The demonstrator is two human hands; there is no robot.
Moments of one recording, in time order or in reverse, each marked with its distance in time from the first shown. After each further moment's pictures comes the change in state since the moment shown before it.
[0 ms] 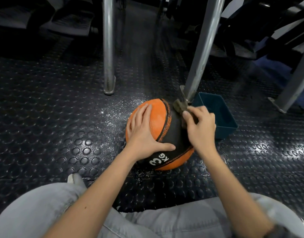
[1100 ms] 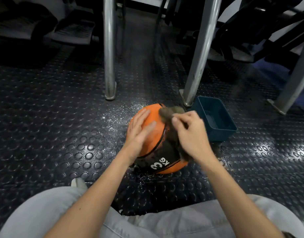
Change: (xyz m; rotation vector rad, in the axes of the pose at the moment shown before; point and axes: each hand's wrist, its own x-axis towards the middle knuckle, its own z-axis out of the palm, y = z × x) left_hand 0.002 -0.009 -0.007 -0.617 0.082 -0.057; right_hand -0.012 -0.029 -0.005 0.098 -0.195 -0.029
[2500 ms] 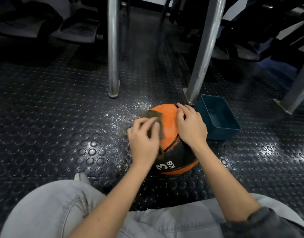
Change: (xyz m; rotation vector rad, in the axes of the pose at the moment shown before) left_hand -0.019 -0.005 0.034 0.341 0.464 0.167; right_hand 0.026 0.017 0.016 -0.209 -0.041 0.191
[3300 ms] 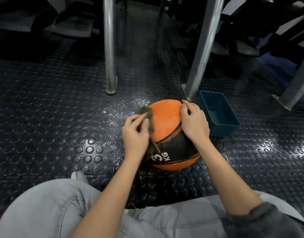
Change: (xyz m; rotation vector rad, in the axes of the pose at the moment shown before) left_hand 0.016 -0.025 0.003 -0.121 -0.010 -0.080; right_hand 0.005 0.009 -0.008 0.106 0.004 0.062
